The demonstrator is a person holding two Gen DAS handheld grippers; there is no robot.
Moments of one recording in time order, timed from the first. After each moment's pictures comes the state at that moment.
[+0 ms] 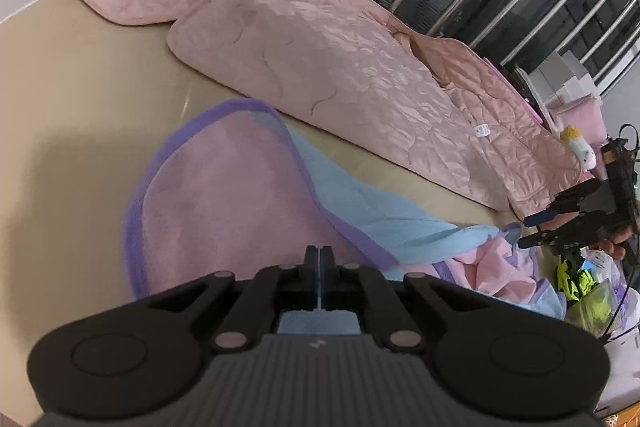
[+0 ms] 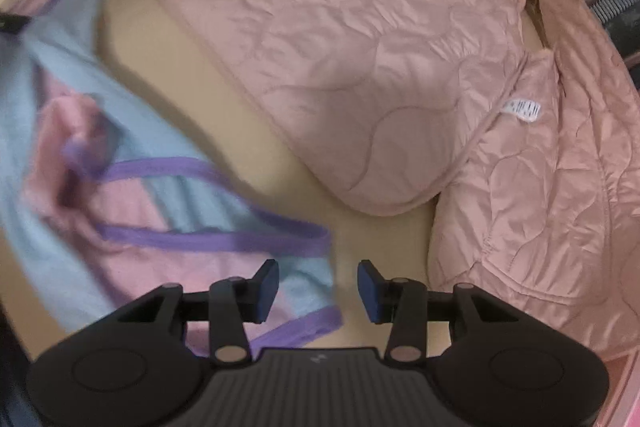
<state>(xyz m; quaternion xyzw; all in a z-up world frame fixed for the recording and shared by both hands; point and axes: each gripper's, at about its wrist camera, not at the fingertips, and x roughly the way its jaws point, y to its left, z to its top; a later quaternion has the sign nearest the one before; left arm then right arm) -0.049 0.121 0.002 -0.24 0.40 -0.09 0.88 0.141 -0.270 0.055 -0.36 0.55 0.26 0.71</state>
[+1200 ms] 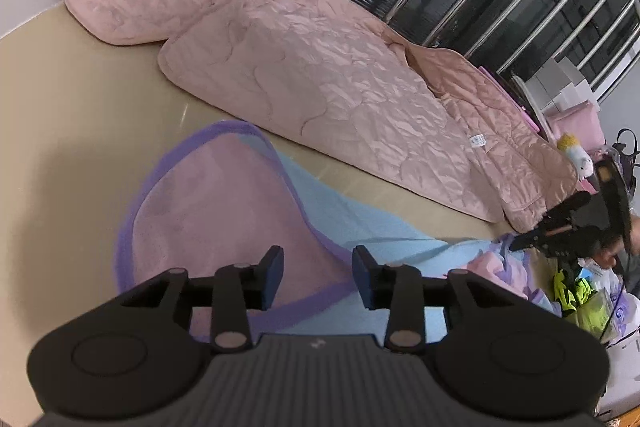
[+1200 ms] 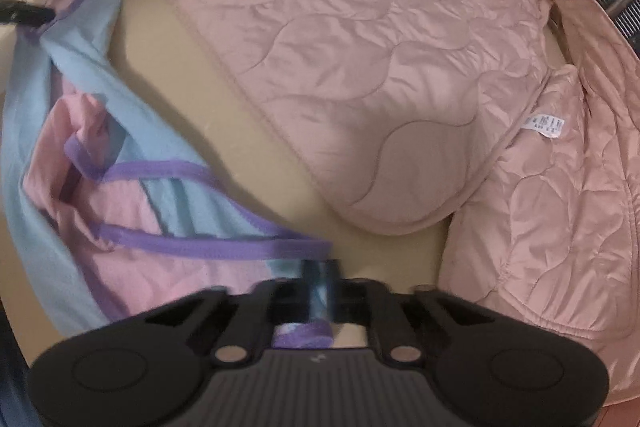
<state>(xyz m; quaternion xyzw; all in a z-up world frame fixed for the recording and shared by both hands) -0.042 0.116 0.016 -0.24 0.39 -0.09 0.89 0.123 -0.287 0.050 -0.36 0.50 0.33 0.71</state>
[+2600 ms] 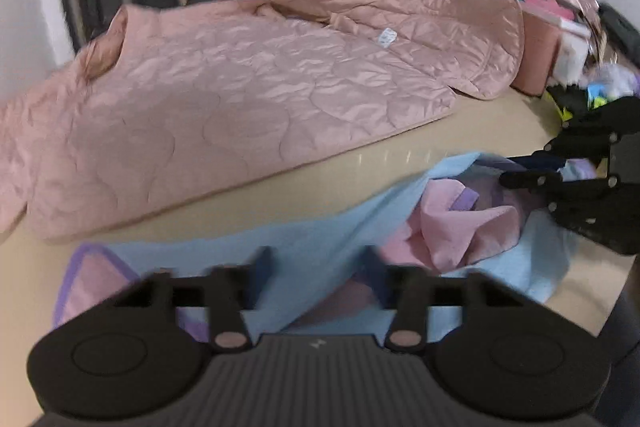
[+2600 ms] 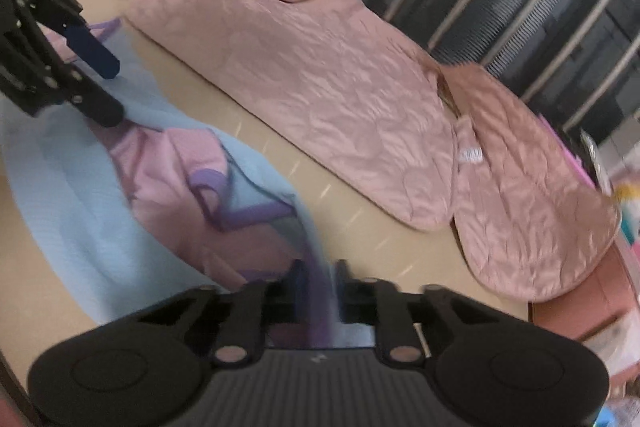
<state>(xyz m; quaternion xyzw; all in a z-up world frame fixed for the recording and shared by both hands) -0.006 -0.025 0.034 0.09 0.38 -0.19 0.90 -0.016 -0.228 0.031 -0.30 0.34 0.16 0.88</state>
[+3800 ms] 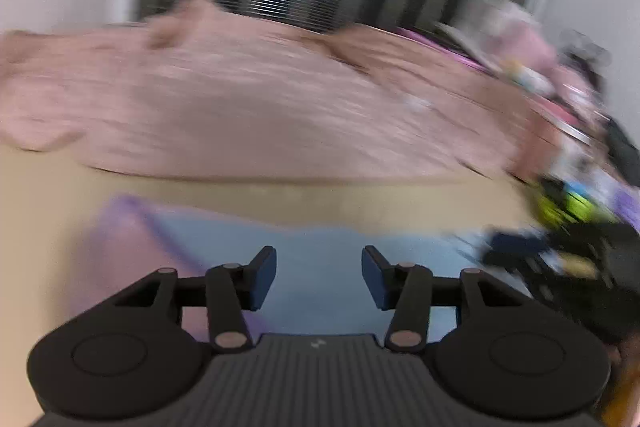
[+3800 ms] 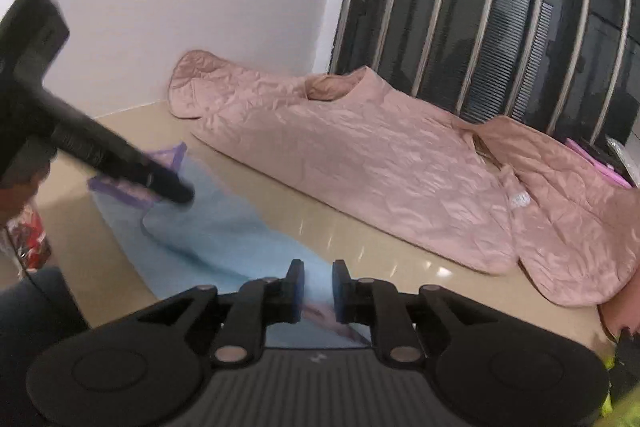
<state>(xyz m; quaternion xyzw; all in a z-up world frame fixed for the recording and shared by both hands) -0.048 0.066 0.048 -0.08 0.35 -0.13 0.93 -0.070 -0.199 0.050 -0.17 0.25 0.24 0.92</state>
